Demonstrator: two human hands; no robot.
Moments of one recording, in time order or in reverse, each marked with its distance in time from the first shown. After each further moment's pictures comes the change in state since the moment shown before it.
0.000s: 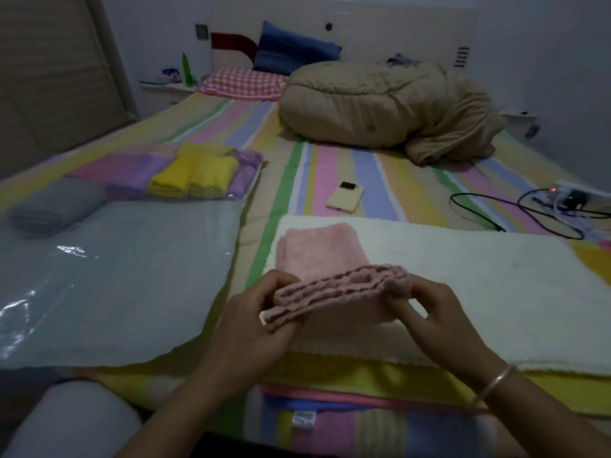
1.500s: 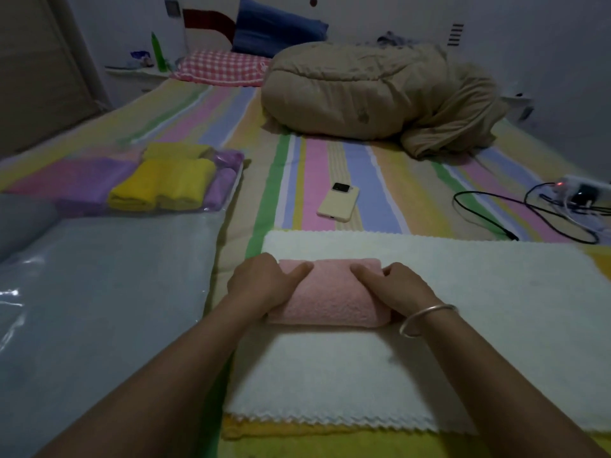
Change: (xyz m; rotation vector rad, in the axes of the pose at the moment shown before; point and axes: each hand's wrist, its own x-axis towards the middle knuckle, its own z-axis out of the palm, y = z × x) left_hand 0.149 -0.092 0.047 0.699 -0.275 -0.608; right_hand 0.108 0.076 0.025 -0.375 -0.139 0.931
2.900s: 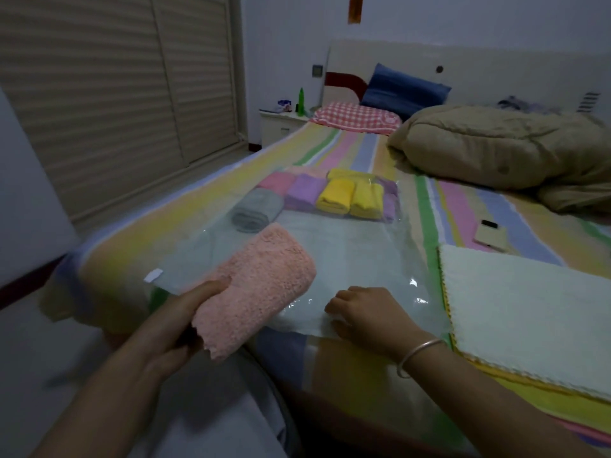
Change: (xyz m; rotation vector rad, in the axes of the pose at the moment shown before) left_hand -0.241 -0.349 -0.167 -1.569 0.140 -0.434; right_hand -0.197 -0.194 0.220 -0.676 0.207 -1.393
